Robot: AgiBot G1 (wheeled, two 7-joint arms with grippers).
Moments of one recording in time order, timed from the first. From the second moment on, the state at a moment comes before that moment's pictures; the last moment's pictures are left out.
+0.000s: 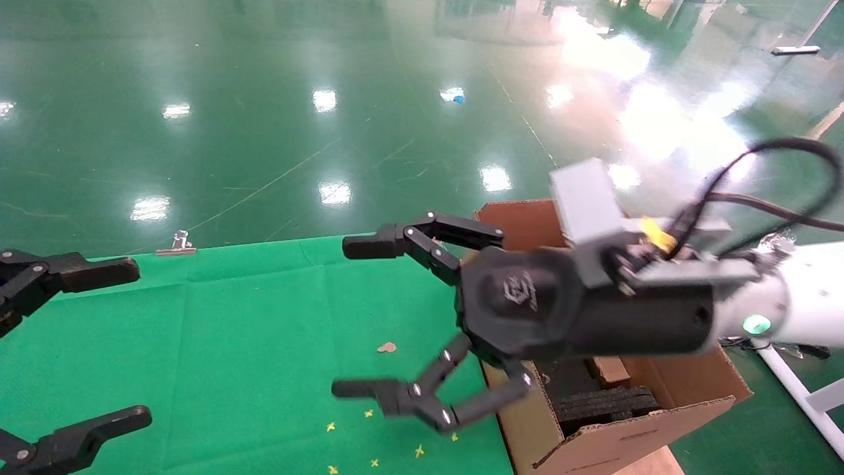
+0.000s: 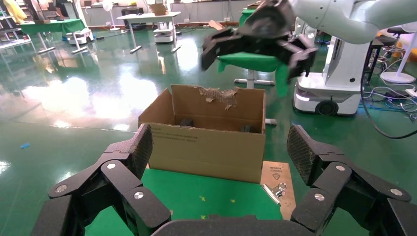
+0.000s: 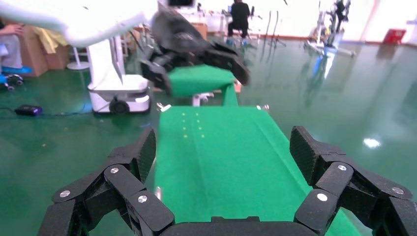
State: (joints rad) left arm -1.08 0.60 0.30 -1.28 0.72 1.49 -0.18; right arm 1.08 -0.61 -0.29 1.27 -0.73 -1.49 0.20
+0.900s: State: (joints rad) left arm -1.08 0.60 0.30 -1.28 0.72 1.49 -0.18; right arm 1.07 -0.61 -0.28 1.29 -0.73 -1.50 0.19
